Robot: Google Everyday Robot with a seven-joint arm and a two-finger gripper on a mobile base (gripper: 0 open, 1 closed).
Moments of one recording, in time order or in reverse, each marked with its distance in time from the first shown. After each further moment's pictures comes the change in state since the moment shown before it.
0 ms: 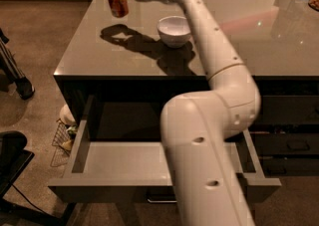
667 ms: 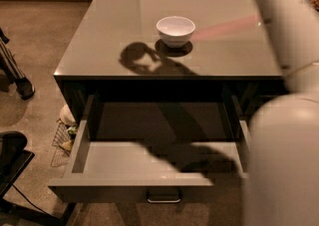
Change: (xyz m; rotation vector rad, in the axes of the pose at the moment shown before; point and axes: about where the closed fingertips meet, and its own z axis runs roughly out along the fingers) arm -0.117 0.009 -0.160 0.092 -0.088 0.061
